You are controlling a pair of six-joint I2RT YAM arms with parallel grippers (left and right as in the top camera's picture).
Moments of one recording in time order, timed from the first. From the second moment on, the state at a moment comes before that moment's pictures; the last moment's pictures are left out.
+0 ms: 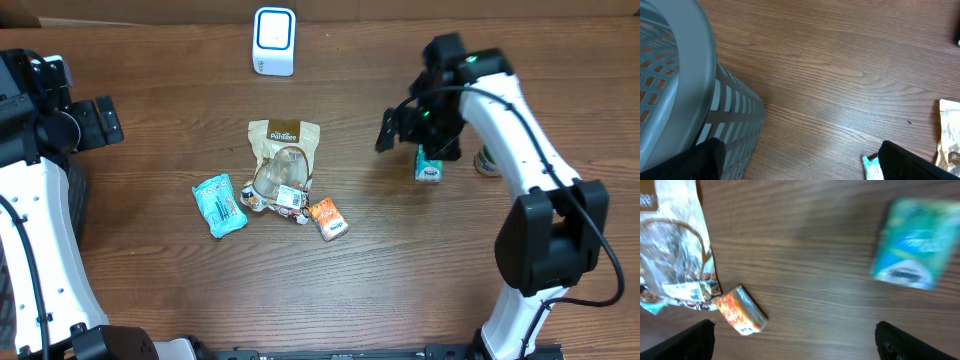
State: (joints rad) left arm 0.39 1.53 1.58 -0.97 -0.03 0.09; right arm 0.23 1.99 1.72 -1.26 -0.30 0.28
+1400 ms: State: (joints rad) left arm 0.39 1.53 1.58 -0.97 -0.03 0.09; right arm 0.46 2.01 1.24 -0.88 -0.61 0.29
